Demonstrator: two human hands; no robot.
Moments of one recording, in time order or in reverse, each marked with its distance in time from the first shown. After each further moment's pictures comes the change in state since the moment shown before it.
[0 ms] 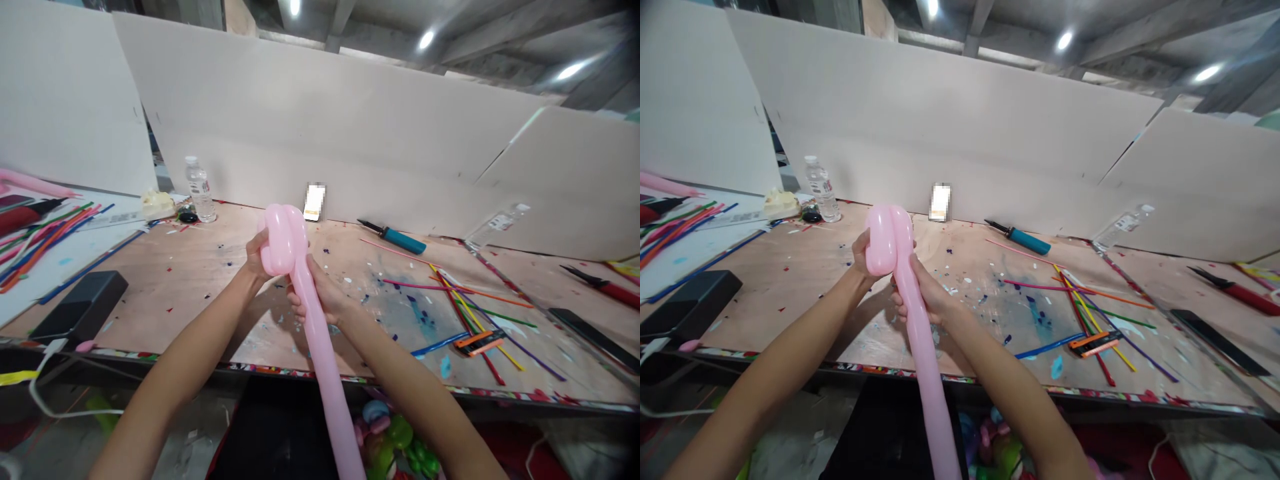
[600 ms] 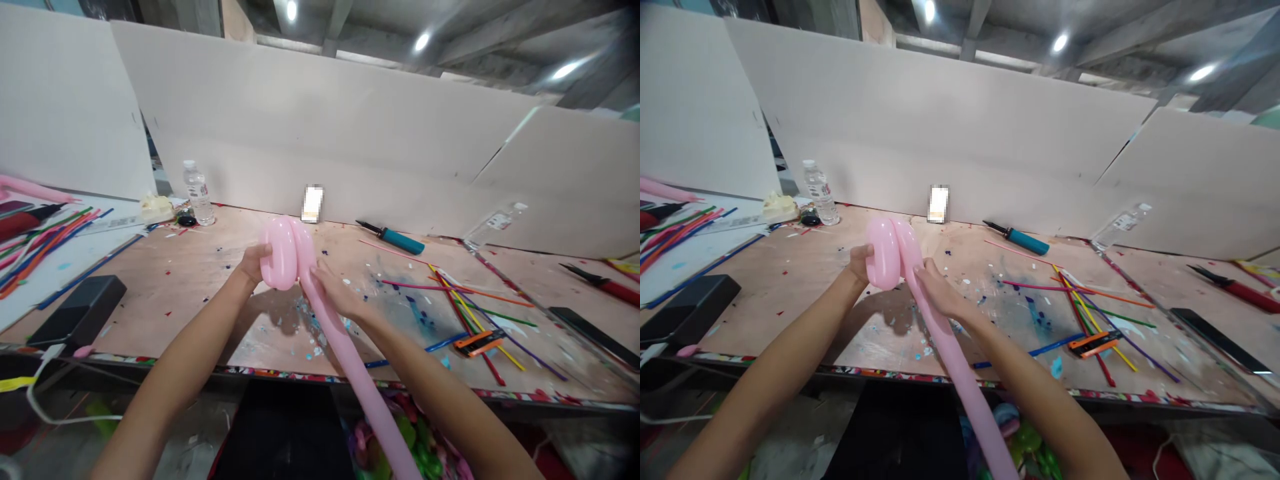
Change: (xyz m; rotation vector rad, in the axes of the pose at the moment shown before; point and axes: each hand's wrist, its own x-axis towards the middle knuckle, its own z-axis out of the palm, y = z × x) left_hand 0.001 0.009 -0.019 0.132 -0.146 -0.206; right_hand -0.022 -0.013 -0.017 -0.954 0.387 -0.488
